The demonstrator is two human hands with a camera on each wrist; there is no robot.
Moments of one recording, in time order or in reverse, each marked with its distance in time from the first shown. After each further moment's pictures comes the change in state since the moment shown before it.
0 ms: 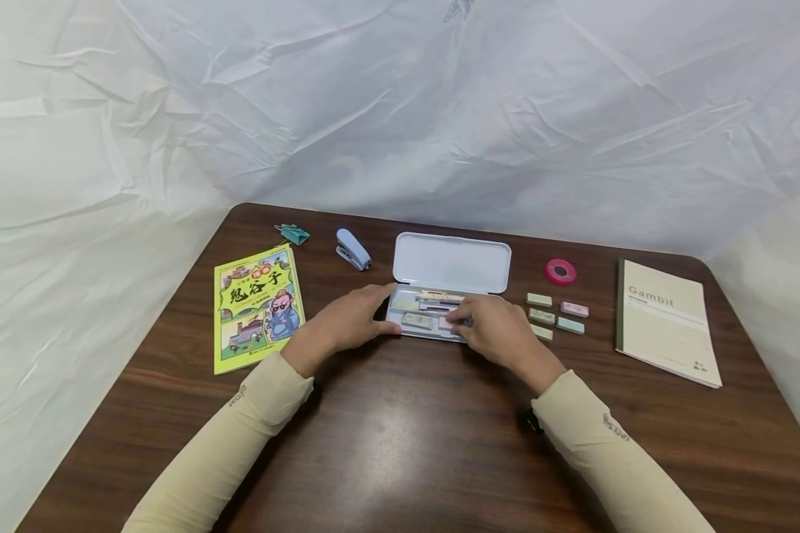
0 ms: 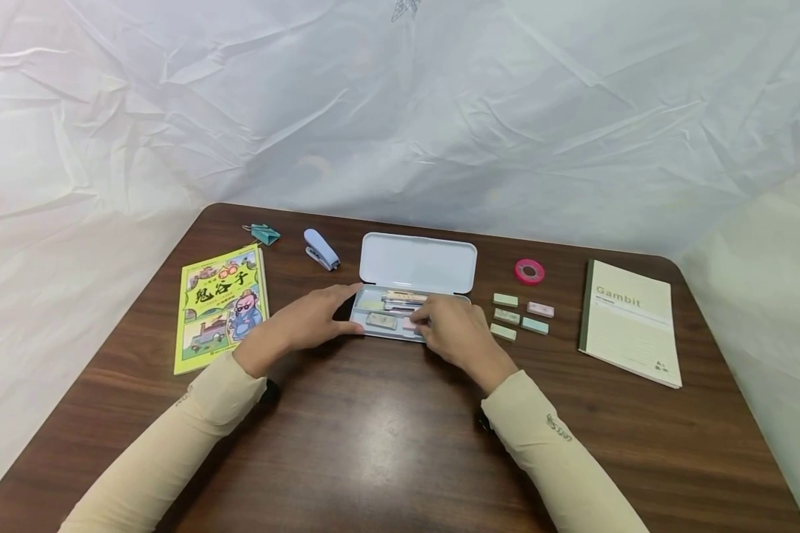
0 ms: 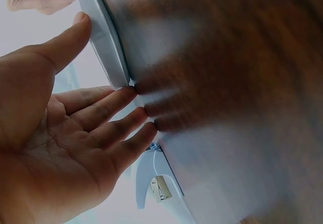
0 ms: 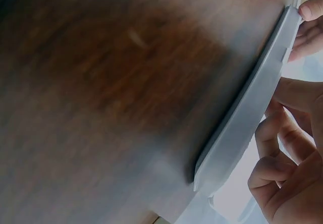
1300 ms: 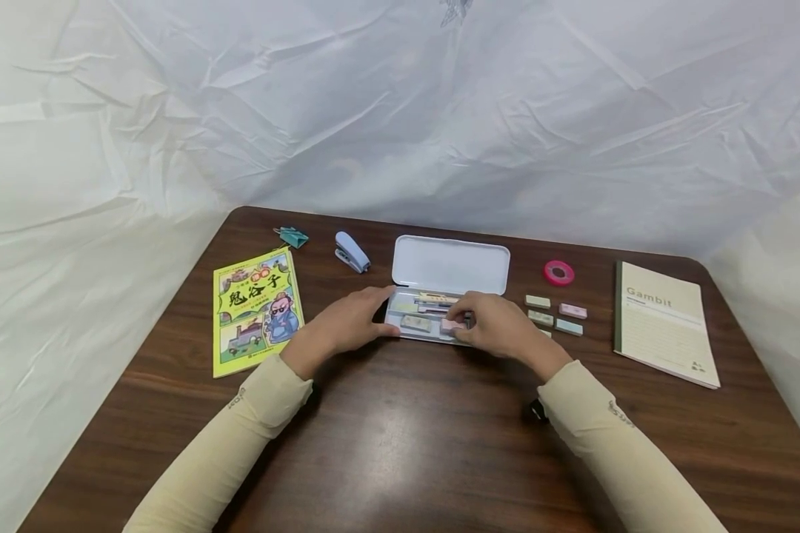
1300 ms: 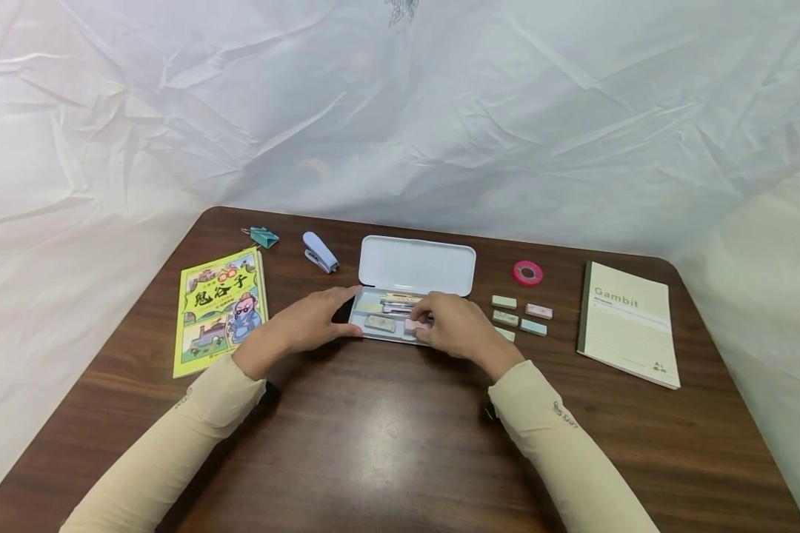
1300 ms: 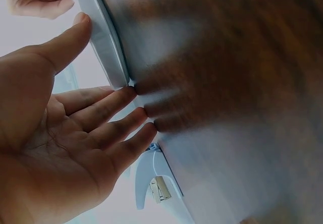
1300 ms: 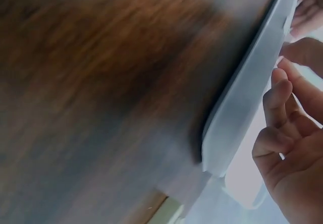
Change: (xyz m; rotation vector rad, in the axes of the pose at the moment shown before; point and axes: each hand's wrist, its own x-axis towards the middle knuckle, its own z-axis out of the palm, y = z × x) left_hand 0.008 -0.003 0.005 0.024 0.004 -0.028; right_hand 0.010 0.014 -0.009 0.179 -0.119 -0.039
